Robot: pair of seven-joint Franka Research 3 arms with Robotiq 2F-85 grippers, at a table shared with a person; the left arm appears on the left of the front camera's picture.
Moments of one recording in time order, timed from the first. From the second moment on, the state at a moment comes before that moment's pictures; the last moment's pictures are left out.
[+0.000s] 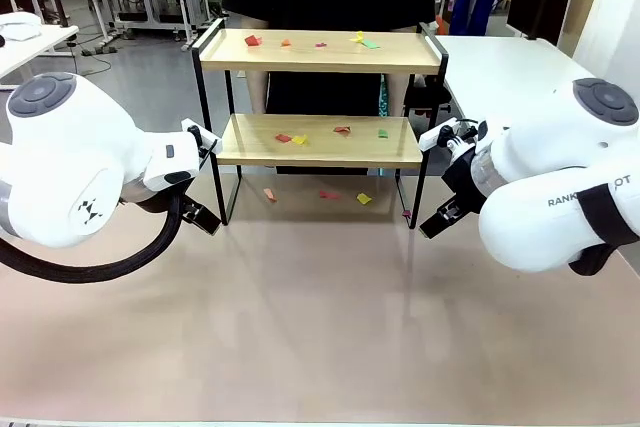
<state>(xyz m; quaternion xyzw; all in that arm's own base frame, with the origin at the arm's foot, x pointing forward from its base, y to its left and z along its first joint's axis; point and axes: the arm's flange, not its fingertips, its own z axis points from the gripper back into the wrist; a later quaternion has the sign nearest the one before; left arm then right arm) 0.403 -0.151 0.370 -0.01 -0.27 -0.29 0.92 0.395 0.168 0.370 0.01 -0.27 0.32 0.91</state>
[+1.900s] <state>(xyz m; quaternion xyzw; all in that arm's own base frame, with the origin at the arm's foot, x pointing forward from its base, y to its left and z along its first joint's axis) 0.520 0.084 0.485 -0.31 -0.24 -0.50 0.77 0.489 -0.092 0.451 0.28 -0.38 0.47 0.75</state>
